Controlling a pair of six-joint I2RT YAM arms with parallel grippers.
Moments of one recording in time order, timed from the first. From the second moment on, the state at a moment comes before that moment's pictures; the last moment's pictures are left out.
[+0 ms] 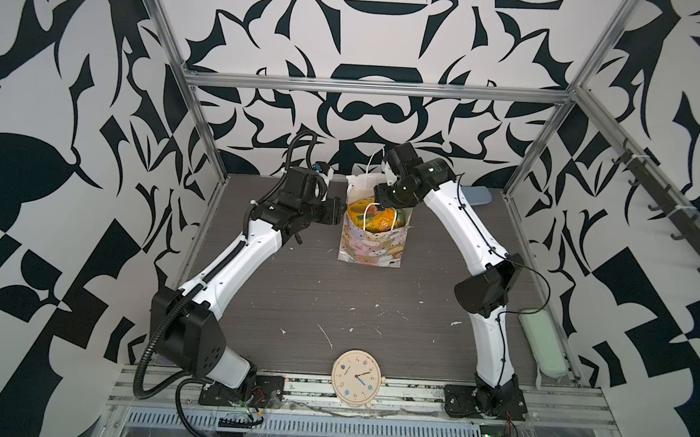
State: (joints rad) left arm -0.44 1.50 1.40 -0.49 0.16 -0.24; right arm 0.56 2.18 2.48 -1.29 0.02 0.29
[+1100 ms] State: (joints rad) left arm -0.44 1.48 1.30 -0.44 0.09 -0.22; right arm 0.55 2.25 2.50 -1.19 -0.31 0.40
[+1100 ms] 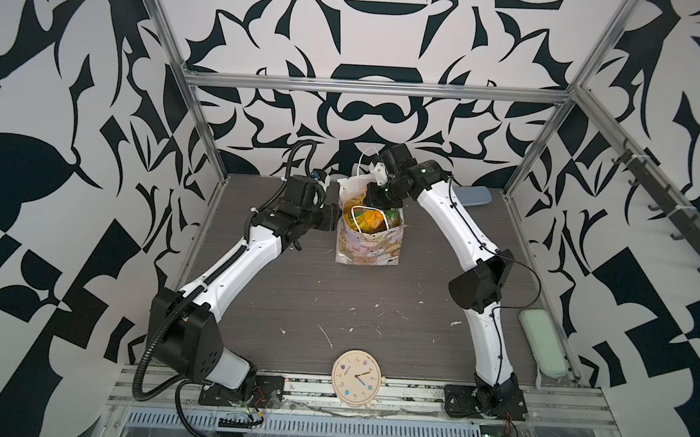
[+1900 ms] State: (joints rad) left arm -0.44 1.38 1.19 -0.35 -0.05 -0.22; right arm 0.41 2.16 2.32 -0.76 -0.80 0.77
